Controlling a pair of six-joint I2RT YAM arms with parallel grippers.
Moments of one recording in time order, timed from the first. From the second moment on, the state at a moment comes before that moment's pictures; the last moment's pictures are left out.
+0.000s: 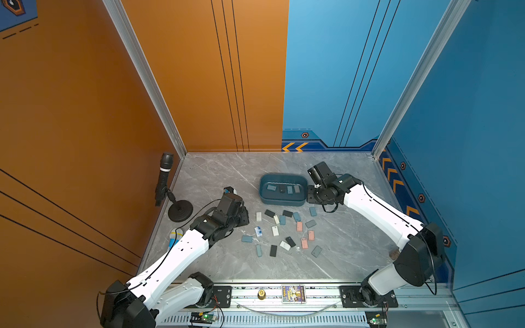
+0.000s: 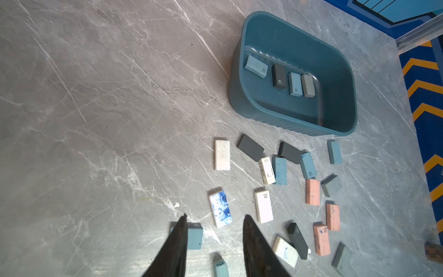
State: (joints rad) left arm -0.53 1.03 0.78 -0.58 -0.13 -0.68; right arm 0.57 1.58 1.41 -0.91 0.13 0.59
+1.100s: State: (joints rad) left arm -0.51 0.98 0.72 -0.59 -0.10 -0.70; right arm 0.64 2.25 2.05 -0.93 0.02 0.55
